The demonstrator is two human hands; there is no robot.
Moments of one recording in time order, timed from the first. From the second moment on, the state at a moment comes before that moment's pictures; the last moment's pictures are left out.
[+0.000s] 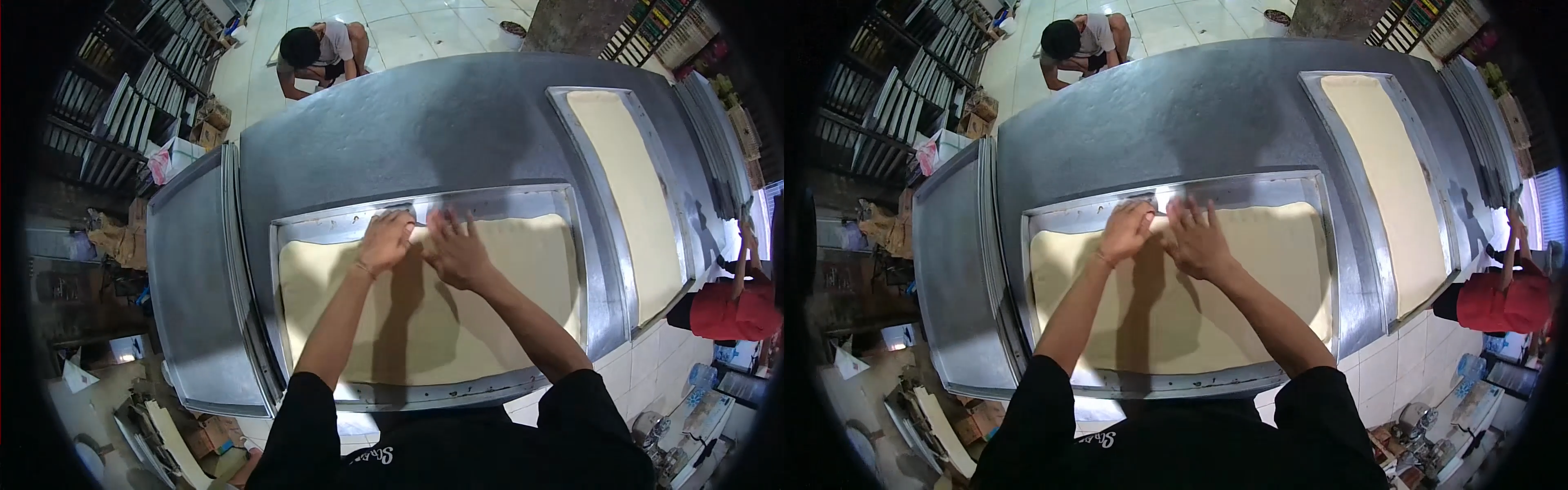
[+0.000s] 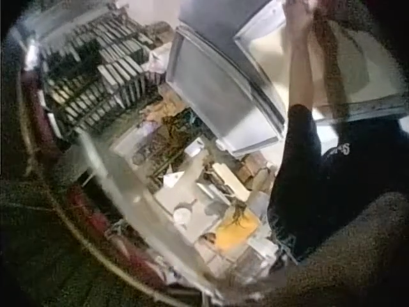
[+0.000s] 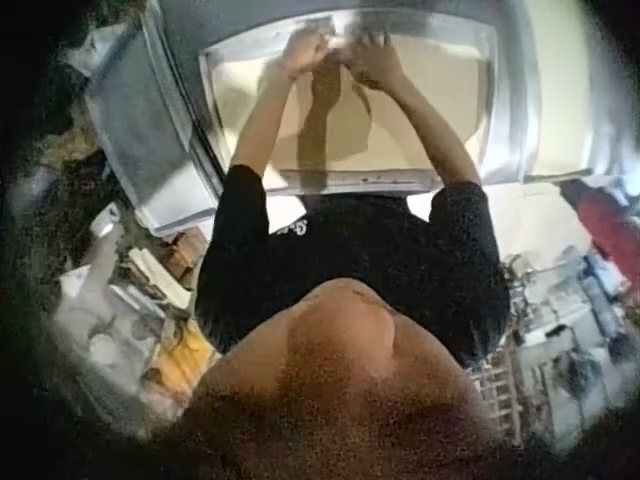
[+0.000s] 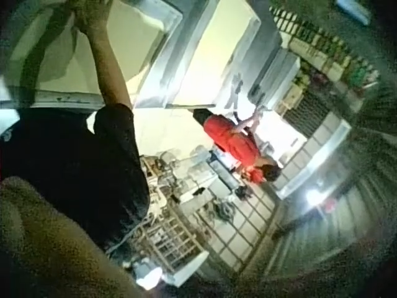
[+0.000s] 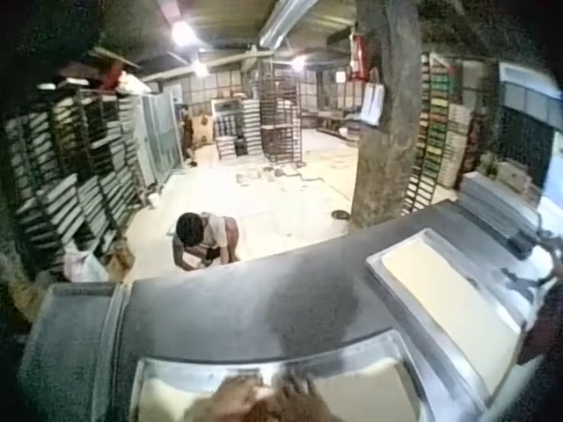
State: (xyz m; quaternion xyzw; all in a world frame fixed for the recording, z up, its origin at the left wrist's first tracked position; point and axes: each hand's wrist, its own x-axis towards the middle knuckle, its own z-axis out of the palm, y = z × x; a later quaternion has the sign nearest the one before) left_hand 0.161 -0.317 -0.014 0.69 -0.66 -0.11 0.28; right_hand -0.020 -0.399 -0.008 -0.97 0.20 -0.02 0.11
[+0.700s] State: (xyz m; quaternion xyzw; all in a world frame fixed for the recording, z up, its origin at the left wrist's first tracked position) left_hand 0.201 -0.261 -0.027 0.75 -0.61 -0.08 0.24; right_hand 0.039 -0.352 -0.012 -0.98 0.14 -0.03 0.12
